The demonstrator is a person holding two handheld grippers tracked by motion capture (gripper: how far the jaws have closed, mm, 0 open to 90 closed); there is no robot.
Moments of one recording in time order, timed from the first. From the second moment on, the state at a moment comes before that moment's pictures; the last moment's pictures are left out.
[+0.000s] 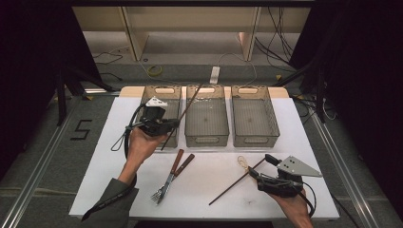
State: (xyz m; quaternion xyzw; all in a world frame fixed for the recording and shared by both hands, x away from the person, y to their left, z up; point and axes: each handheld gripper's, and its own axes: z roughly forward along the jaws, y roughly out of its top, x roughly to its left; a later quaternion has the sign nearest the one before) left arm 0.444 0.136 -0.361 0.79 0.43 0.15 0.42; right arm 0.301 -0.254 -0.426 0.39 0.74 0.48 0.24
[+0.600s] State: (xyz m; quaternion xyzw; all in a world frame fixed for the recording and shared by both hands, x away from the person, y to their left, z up) left arm 0.479 0.193 -0.365 0.73 0.49 0.16 0.45; right arm 0.301 -0.252 -0.428 0.39 0.75 0.48 0.24
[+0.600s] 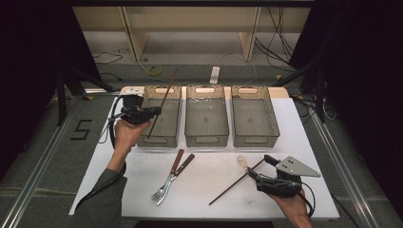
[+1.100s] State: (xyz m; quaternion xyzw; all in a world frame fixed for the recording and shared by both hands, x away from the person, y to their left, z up) left arm 0.500 0.208 -0.371 0.72 0.49 0.19 0.45; right arm 0.302 -0.253 -0.429 0.40 0.75 0.48 0.24
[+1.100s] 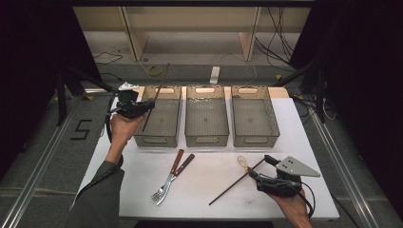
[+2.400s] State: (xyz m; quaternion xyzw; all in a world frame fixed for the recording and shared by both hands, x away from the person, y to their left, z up) left arm 0.496 0.211 -0.376 0.72 0.50 0.18 0.45; right arm 0.300 -0.255 -0.427 0.40 0.74 0.48 0.24
